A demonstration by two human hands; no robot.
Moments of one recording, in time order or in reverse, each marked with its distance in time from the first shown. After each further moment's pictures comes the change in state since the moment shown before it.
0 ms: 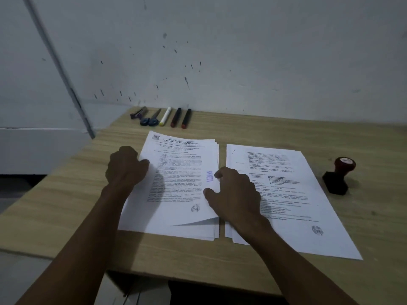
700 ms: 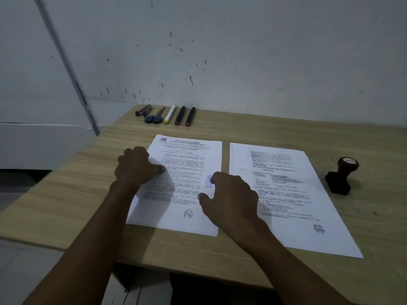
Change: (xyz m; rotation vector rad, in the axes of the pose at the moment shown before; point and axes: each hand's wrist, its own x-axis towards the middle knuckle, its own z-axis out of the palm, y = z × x) left_hand -0.002 -0.003 0.001 0.133 -0.178 0.052; right_hand -0.018 -0.011 0.005 -0.102 0.004 -0.116
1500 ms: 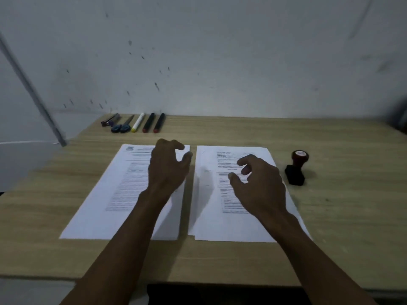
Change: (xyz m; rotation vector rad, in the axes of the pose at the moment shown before) left_hand -0.067 0.129 0.047 -0.376 0.213 0.452; right_hand 0.003 0.108 -0.049 0.246 0.384 0.108
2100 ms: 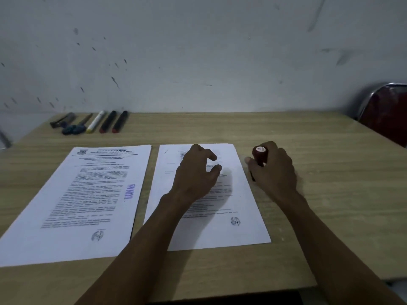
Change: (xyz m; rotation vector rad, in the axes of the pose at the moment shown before) left_hand -0.022 0.081 0.106 -0.073 -0.310 0.232; right_hand 0.060 0.105 -0.048 -0.043 0.103 0.222
